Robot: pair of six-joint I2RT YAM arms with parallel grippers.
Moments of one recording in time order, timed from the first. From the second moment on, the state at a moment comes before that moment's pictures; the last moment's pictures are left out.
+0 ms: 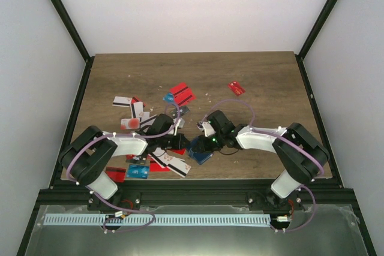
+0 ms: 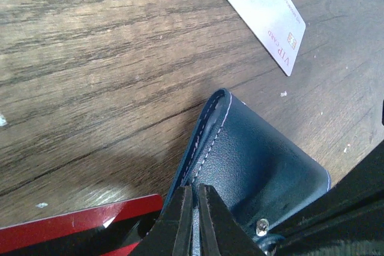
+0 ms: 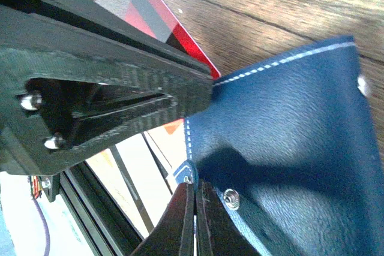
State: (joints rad) left arm -0.69 1.59 0.57 0.19 0.41 -0.63; right arm 0.74 1.59 0.72 -0.10 -0.56 0.58
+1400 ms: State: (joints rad) left arm -0.74 1.58 0.57 0.17 0.33 -0.64; right arm 0.74 1.52 0.72 -0.19 -0.41 0.59
